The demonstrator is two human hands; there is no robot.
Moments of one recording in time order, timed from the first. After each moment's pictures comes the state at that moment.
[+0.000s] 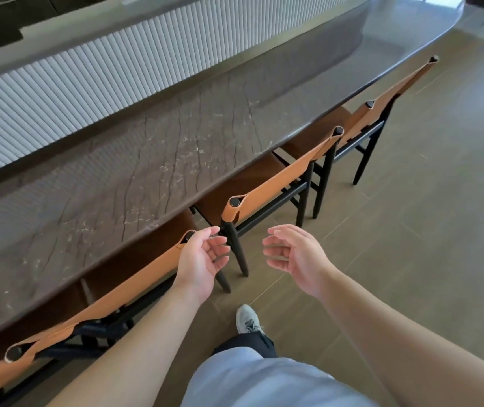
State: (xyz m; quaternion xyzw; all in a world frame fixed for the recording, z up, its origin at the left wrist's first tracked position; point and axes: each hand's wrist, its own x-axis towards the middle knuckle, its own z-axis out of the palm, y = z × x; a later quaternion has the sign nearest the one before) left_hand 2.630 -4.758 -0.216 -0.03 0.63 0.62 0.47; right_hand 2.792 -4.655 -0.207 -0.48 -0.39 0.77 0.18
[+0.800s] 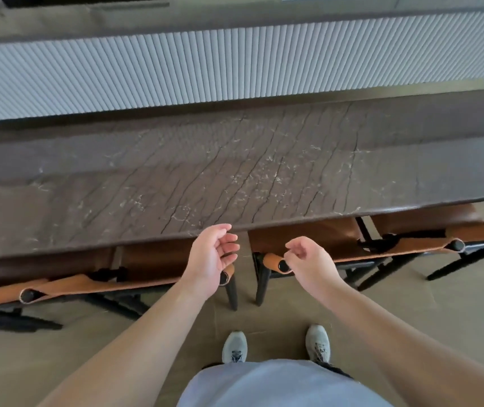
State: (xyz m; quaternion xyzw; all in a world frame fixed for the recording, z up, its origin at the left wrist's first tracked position) left_hand 2.527 -4.690 -0.234 -0.18 0.58 0.73 0.32; right_hand 2.642 -4.526 -0.236 -0.38 -0.78 0.49 -0.04
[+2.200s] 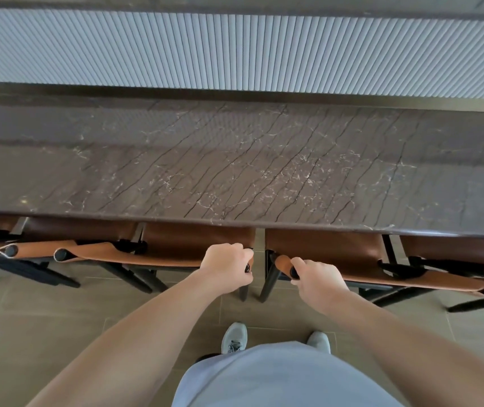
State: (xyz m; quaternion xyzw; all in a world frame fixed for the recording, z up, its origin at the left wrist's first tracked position) left_hand 2.518 -4.714 -0.280 0.38 0.91 0.00 0.18; right_hand 2.625 -4.517 -0.292 -0.05 -0.97 0.08 -0.23
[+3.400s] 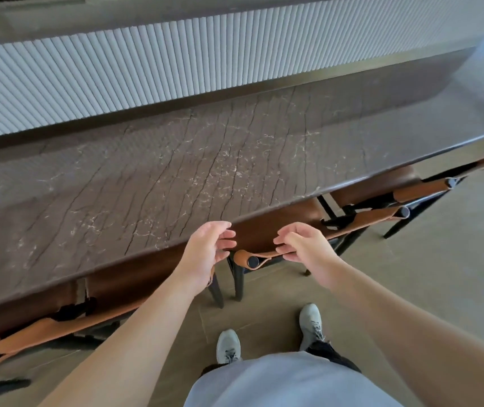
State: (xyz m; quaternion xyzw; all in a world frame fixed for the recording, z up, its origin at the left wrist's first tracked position) left_hand 2.518 -4.655 -0.241 0.00 0.67 0.60 0.43; right_hand 2.661 -4.499 -0.232 -0.47 -0.61 0.63 0.02
